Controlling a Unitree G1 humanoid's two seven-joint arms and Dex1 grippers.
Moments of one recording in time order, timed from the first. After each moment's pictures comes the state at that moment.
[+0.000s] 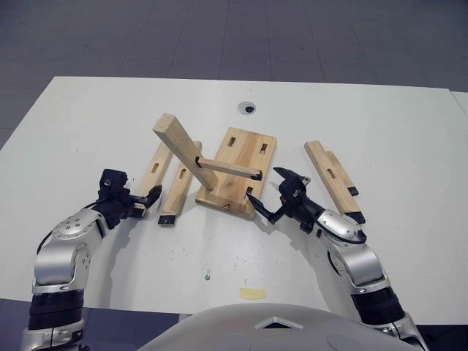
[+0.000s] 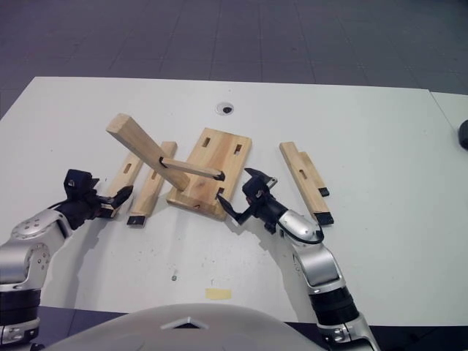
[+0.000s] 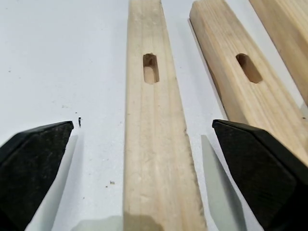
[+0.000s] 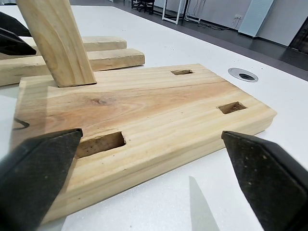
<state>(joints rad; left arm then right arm) 0.13 0.58 0.19 -0.19 -0.39 0.62 -0.42 0.07 -0.30 0.25 -0.26 0.06 0.26 0.49</state>
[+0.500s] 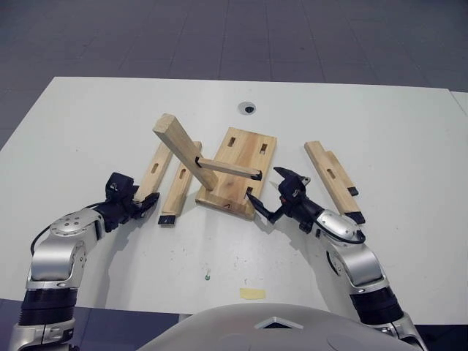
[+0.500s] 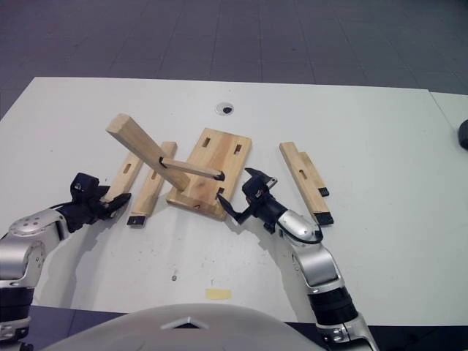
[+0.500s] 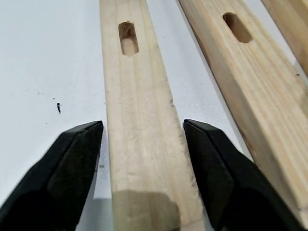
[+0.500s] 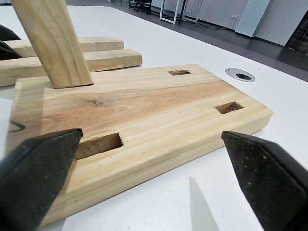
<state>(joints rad) 0.12 0.67 0.14 -0.17 -0.36 0.65 -0.53 0.07 -0.29 0.25 -0.26 0.06 0.27 0.47</state>
